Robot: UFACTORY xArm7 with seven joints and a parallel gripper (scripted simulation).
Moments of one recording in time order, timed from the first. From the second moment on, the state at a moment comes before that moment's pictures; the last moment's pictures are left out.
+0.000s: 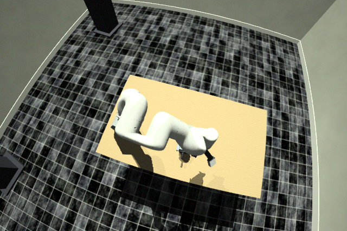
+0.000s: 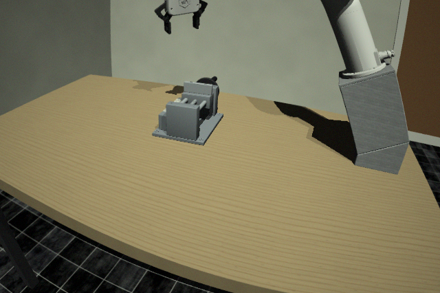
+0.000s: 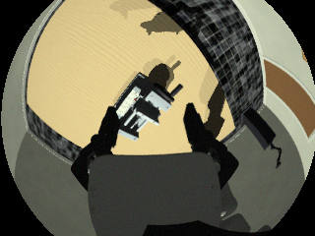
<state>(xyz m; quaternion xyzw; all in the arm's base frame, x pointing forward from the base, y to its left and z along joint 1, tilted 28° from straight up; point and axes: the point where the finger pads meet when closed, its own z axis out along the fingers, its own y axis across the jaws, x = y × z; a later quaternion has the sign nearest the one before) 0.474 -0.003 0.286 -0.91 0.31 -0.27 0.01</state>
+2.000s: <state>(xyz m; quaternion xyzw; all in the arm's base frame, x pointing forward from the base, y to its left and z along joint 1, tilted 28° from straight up) 0.429 -0.057 0.209 -0.79 0.57 -0.19 0.13</state>
